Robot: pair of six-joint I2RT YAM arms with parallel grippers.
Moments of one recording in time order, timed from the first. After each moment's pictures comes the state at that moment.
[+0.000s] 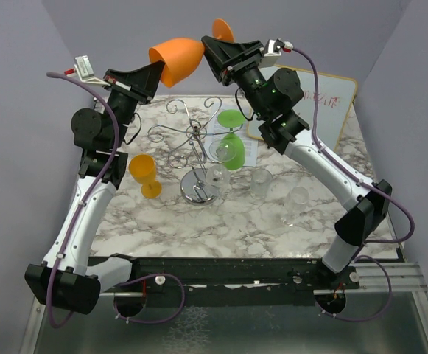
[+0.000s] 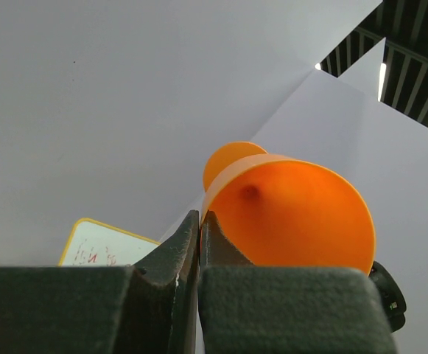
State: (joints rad) left arm -0.22 1.14 1.24 0.45 0.21 -0.98; right arm 0.71 1.72 1.78 0.41 0.05 1.38
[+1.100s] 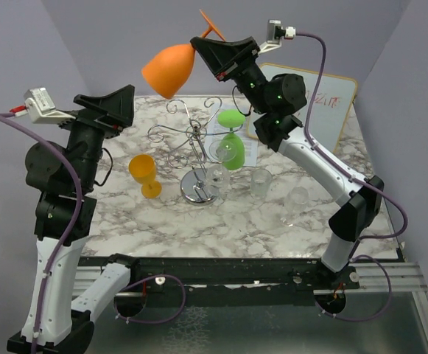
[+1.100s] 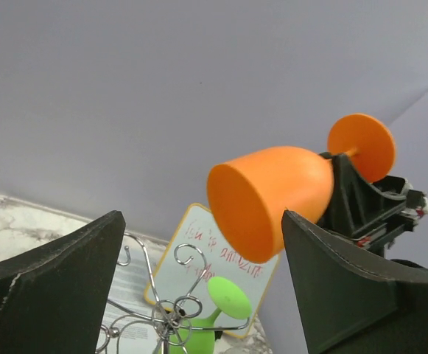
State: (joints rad) left arm -0.22 0.82 1.32 -0.19 -0.07 -0.72; right arm 0.71 1.76 1.82 0.70 -0.16 0.88
